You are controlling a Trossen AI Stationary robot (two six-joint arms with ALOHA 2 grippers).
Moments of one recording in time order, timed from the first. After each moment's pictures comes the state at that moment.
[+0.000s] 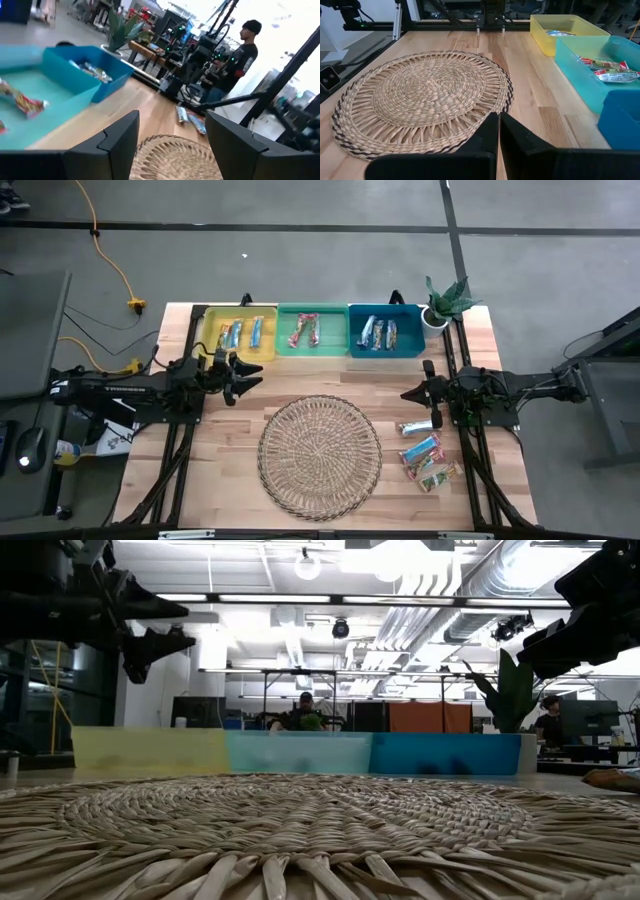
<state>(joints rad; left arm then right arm) 0.12 0.42 0.02 0.46 -0.03 -0.49 0.06 0.18 0.13 -0.23 0.02 0.04</state>
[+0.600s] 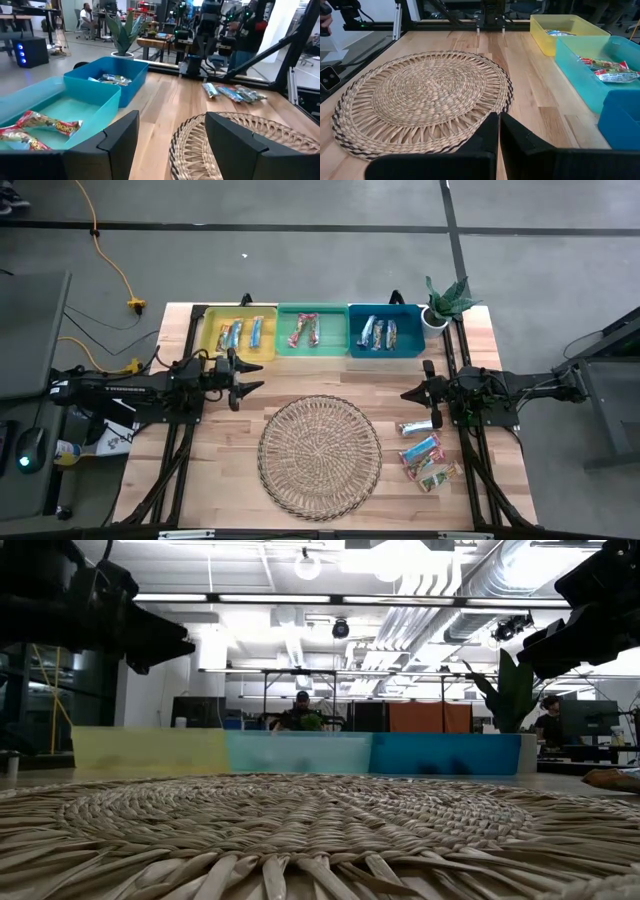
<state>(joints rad) 0.12 0.42 0.01 0.40 -0.04 -0.10 0.06 0.18 0.13 -0.23 0.02 0.04</state>
